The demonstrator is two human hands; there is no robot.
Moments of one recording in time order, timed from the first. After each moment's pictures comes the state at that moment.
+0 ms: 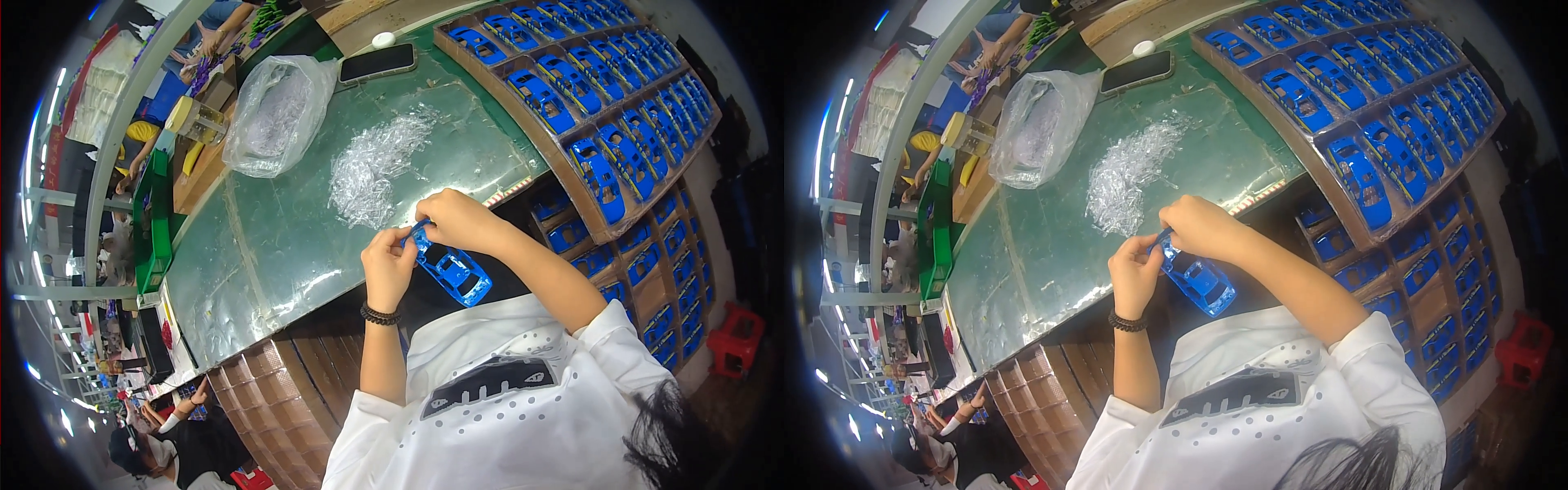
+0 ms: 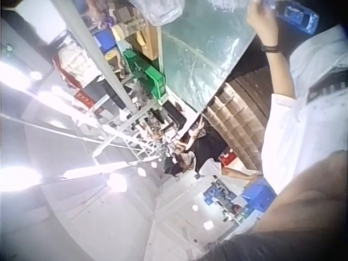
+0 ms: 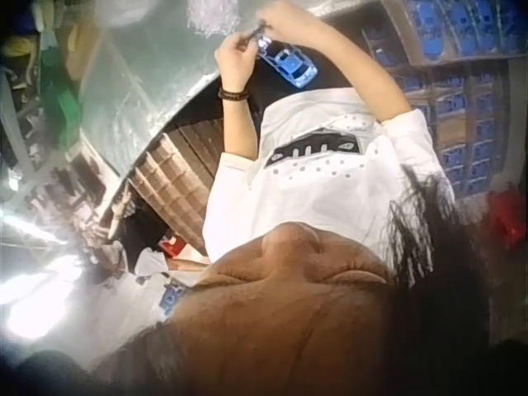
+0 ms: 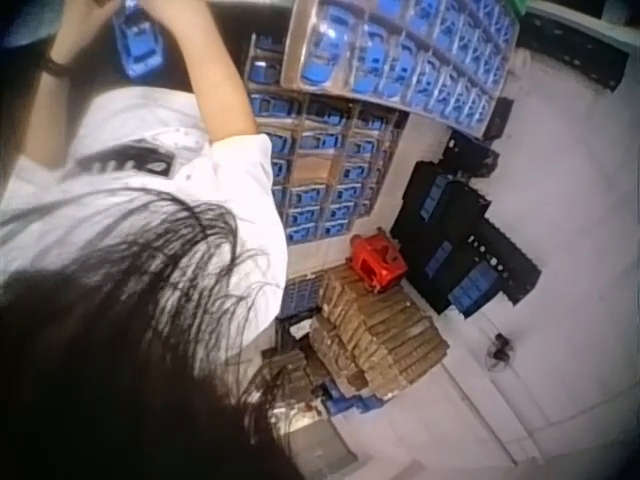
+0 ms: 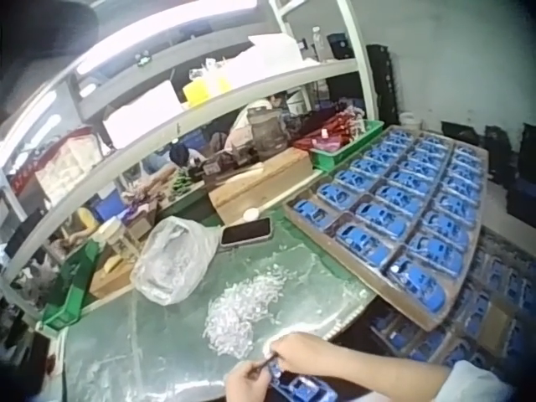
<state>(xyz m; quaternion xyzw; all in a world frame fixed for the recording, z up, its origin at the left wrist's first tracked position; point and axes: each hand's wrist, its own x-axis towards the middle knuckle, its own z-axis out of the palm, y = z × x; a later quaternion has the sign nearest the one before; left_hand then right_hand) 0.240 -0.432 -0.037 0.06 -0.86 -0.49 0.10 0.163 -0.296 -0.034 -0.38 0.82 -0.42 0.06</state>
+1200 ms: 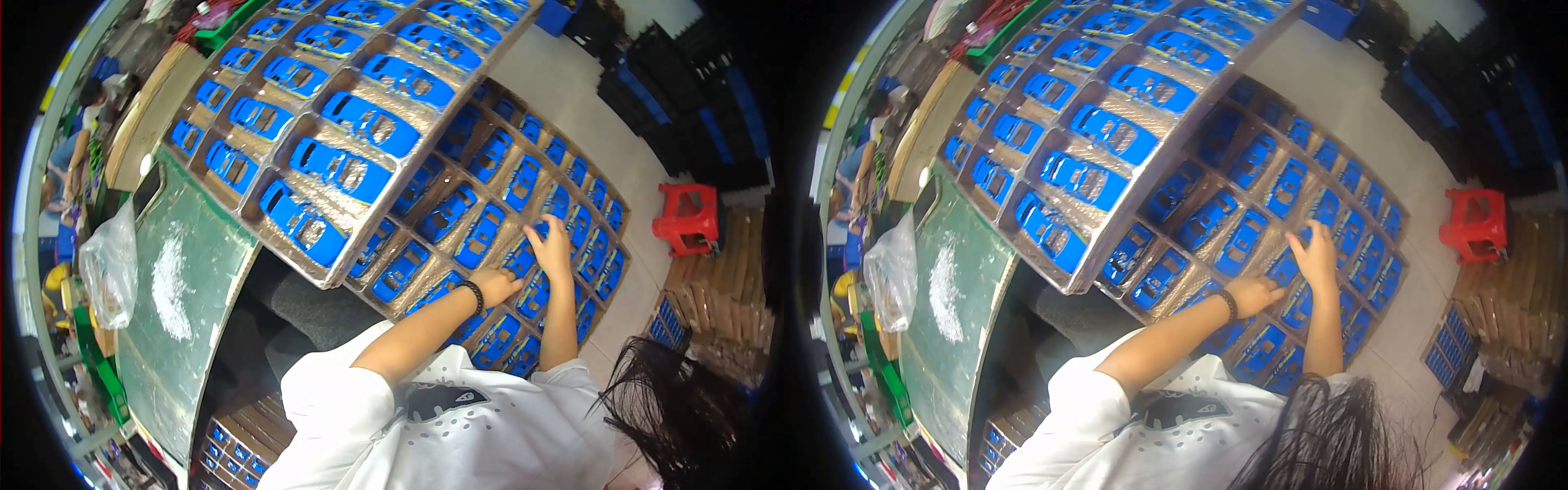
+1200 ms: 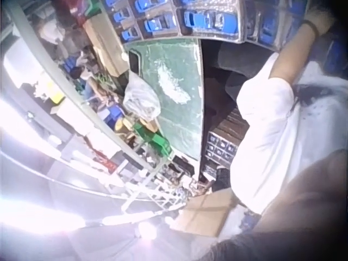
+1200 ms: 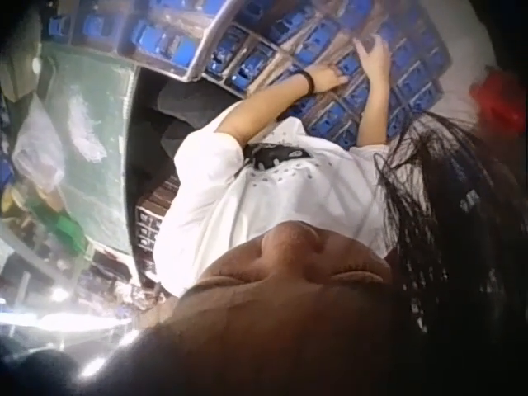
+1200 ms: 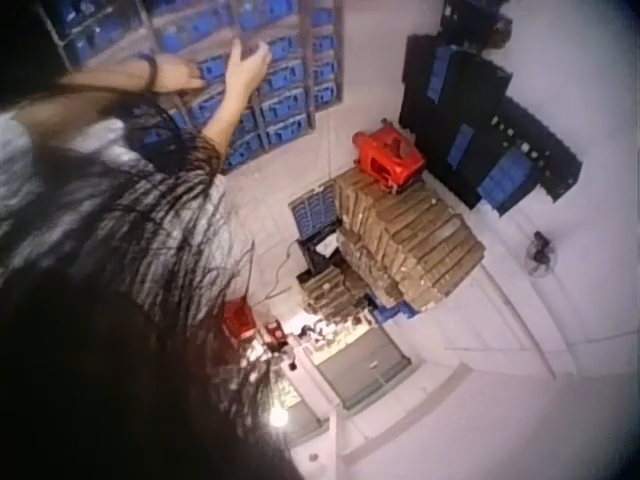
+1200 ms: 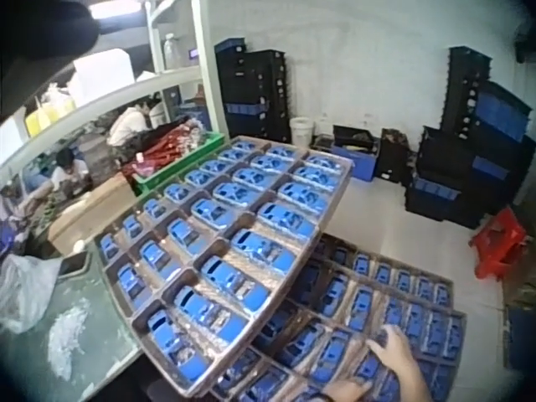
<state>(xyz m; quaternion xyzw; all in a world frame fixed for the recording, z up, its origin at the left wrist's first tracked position) 0.272 -0.014 -0.167 -0.65 -0.69 -0.17 -0.26 0.309 0.131 -0.137 0.27 0.93 -0.21 -0.14</state>
